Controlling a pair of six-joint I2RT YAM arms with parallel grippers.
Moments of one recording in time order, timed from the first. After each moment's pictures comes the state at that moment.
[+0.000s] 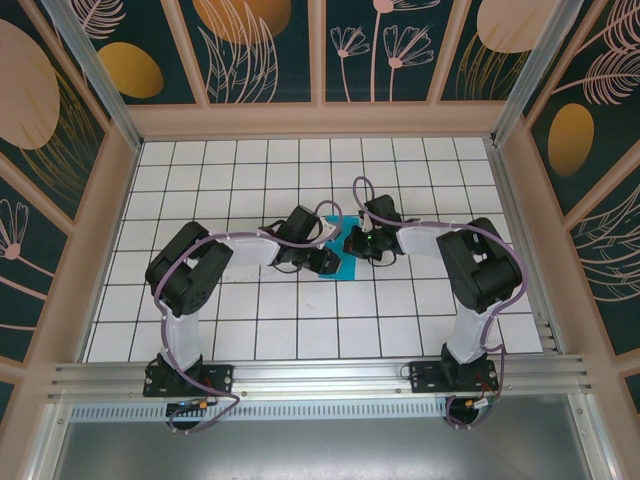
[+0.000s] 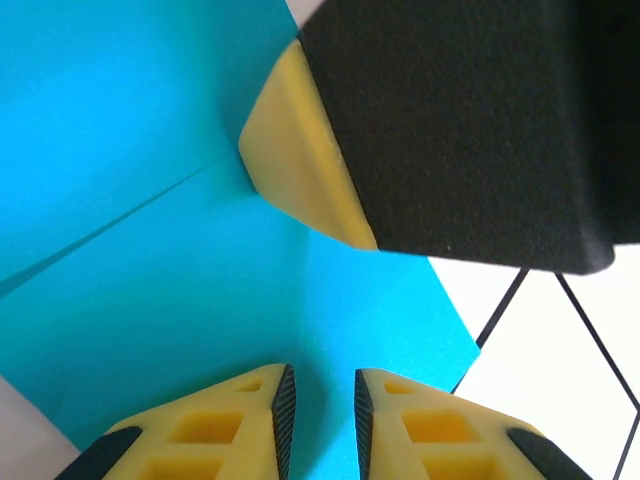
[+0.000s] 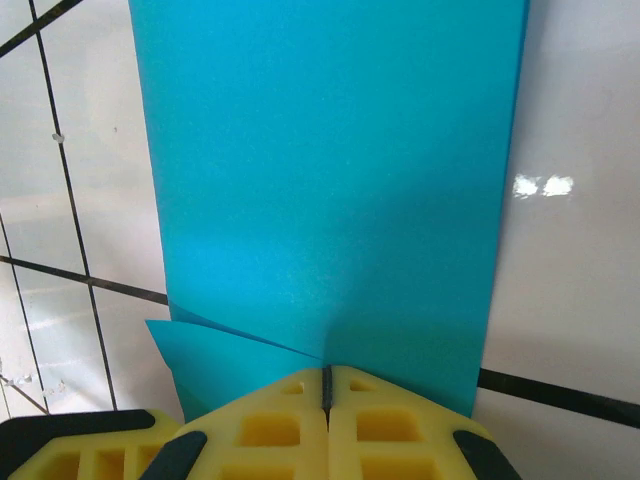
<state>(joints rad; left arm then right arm) -0.71 1.94 1.04 -0.08 0.47 -0.26 0.48 1.82 0.92 -0.11 -0.41 0.68</state>
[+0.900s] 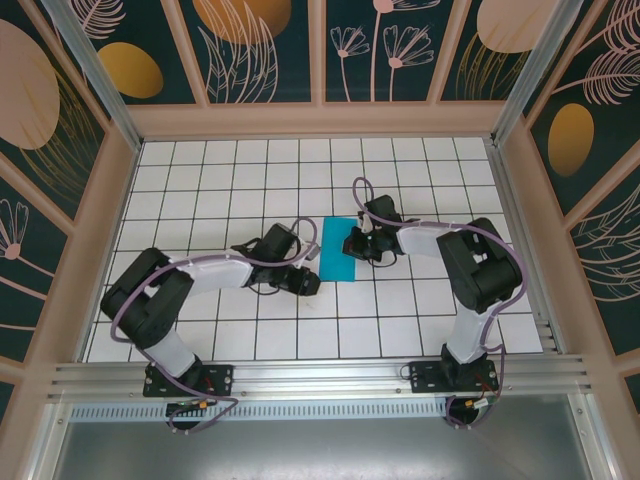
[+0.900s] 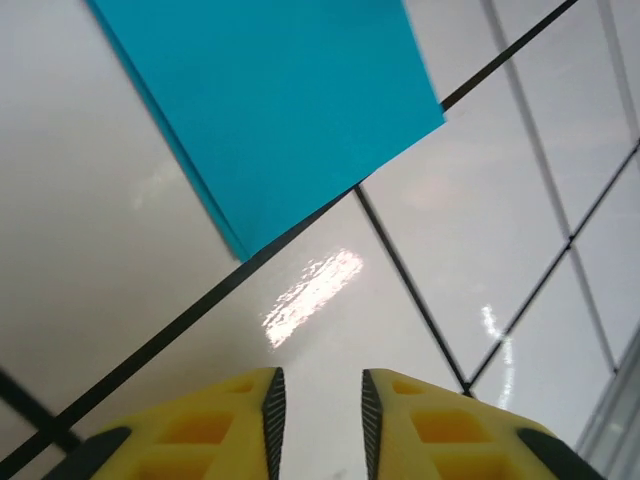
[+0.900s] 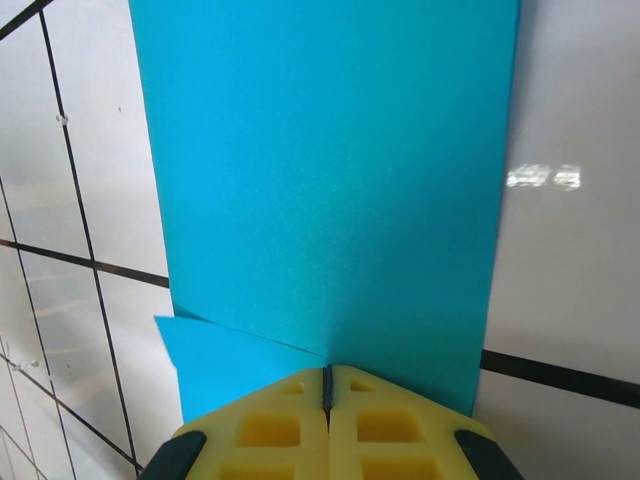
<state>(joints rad) -0.69 1.62 0.78 -0.16 0.50 -0.37 0.48 1.82 0.92 -0.12 -0.43 0.68</state>
